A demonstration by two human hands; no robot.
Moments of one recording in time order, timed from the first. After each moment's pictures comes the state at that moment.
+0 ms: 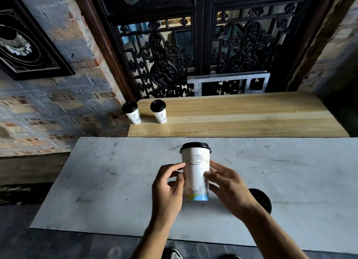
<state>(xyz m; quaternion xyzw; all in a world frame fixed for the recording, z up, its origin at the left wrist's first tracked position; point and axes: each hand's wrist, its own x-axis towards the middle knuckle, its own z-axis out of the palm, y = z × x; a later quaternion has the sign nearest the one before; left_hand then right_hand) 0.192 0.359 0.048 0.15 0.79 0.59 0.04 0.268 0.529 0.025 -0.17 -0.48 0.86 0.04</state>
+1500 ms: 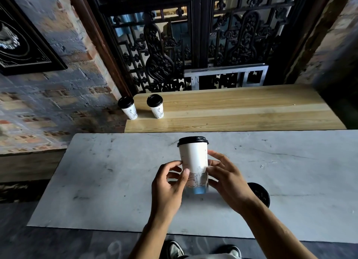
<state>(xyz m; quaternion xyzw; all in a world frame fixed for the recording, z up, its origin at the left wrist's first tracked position) 0.193 0.359 0.036 0.13 0.79 0.60 0.09 0.264 0.533 0.021 -0.25 -0.47 0.85 0.06</state>
